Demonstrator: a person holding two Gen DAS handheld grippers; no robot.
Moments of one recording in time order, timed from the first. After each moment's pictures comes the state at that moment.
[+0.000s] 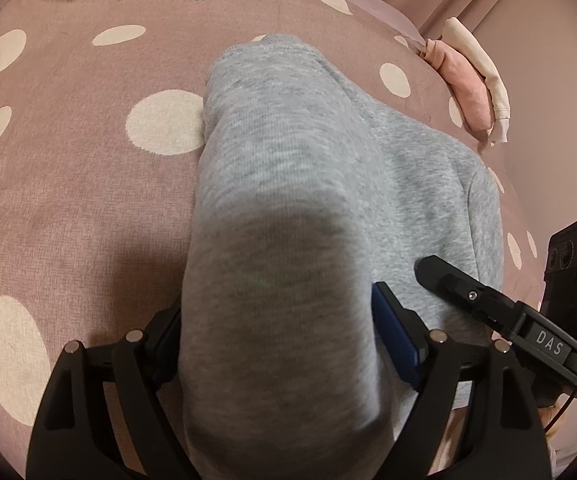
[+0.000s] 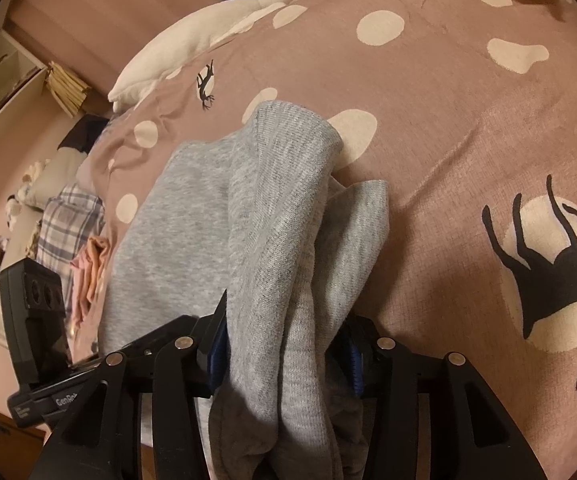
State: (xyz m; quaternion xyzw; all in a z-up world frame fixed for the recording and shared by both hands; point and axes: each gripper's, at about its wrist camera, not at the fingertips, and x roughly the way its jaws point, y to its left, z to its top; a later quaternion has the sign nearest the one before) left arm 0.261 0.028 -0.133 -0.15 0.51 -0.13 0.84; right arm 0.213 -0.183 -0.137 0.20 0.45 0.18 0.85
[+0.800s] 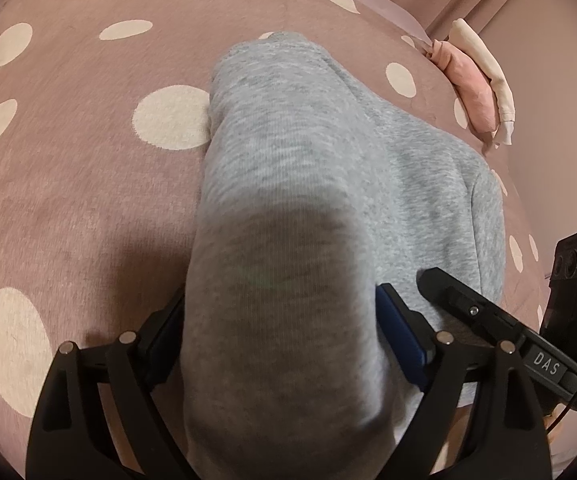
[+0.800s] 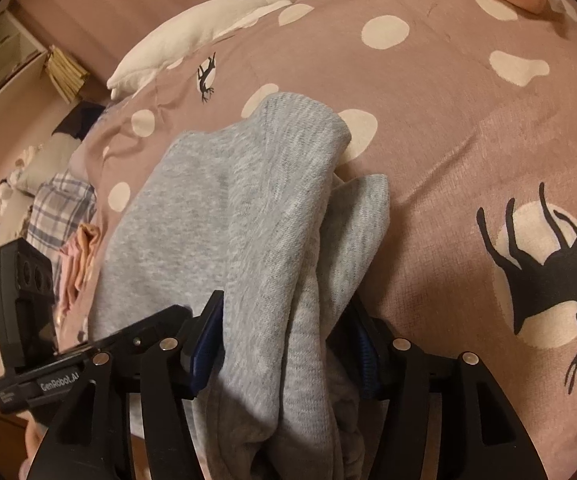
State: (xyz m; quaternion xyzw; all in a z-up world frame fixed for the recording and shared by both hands) left arm 0.257 0.035 -0.133 -0.15 0.51 -0.12 0.84; right arm 0.209 -0.176 -0.133 0.17 0.46 0.18 0.86
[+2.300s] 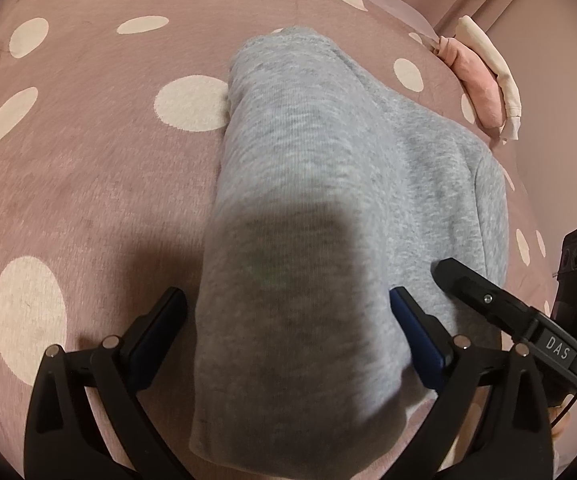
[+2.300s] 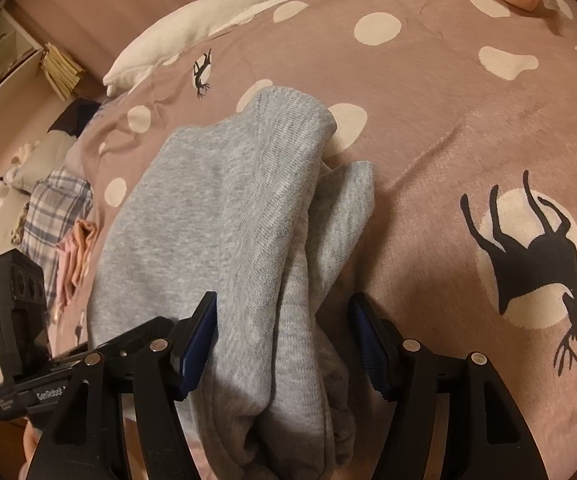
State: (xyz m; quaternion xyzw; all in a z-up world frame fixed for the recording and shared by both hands) left arm 0.244 0.043 -0.131 -0.14 0.52 -0.10 0.84; right arm 0.203 -0.179 -0.131 0.17 0.46 0.17 0.85
